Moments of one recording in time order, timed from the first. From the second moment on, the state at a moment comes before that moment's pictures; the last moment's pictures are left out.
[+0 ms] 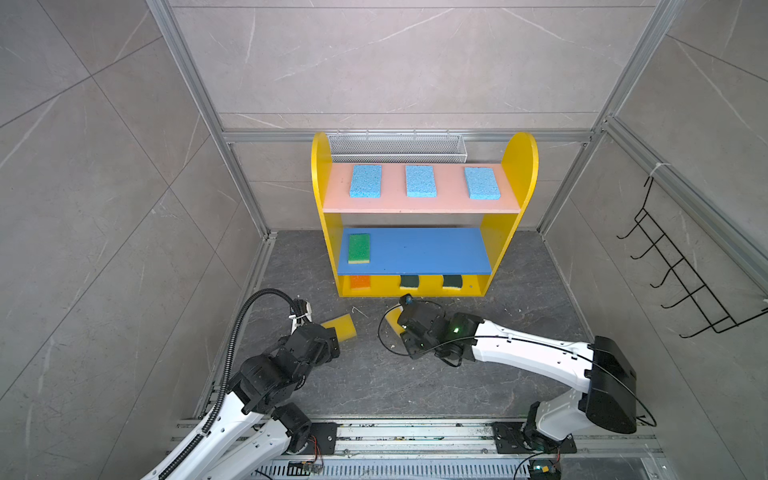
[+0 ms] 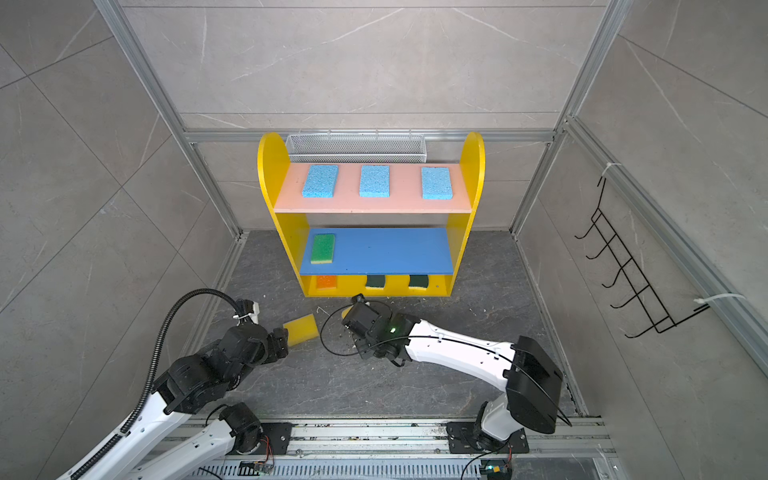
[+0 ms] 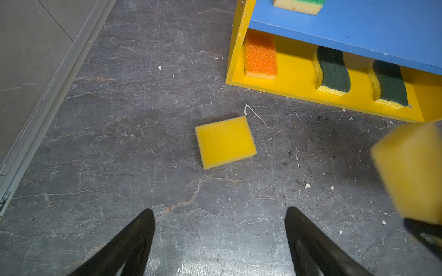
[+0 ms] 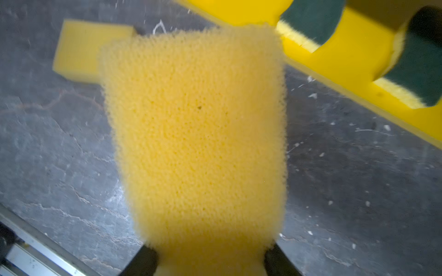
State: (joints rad) left arm -0.73 0.66 0.80 -1.01 -0.48 -0.69; right arm 1.03 1.52 1.20 -0.71 0.29 0.47
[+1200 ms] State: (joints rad) left arm -0.73 0.78 0.86 -0.85 -0.48 -0.58; right arm 0.47 1.75 1.52 -0.66 0.32 0.35
